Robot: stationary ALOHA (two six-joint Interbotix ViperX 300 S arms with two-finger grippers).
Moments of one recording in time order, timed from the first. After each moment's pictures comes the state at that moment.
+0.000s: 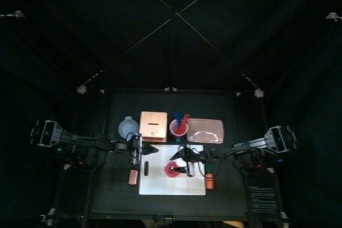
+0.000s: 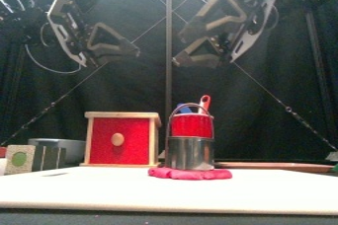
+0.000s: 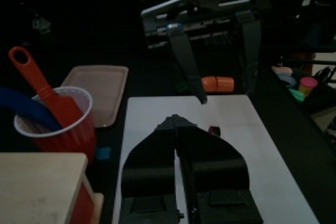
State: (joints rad) left arm -0.04 -0.27 1.04 0.00 -0.64 -0.01; right arm 0.10 -0.12 0.77 -0.21 -0.28 0.37
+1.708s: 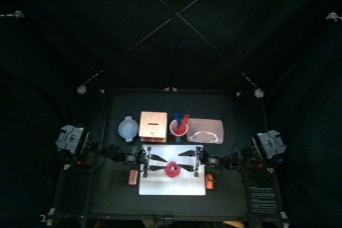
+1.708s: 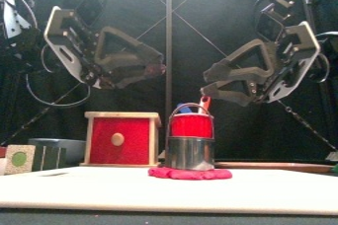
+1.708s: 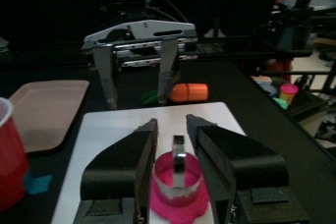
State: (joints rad) left arm -0.22 0.15 0.96 -0.09 -1.11 0.03; right arm 0.30 0.12 1.05 0.42 -1.19 0.01
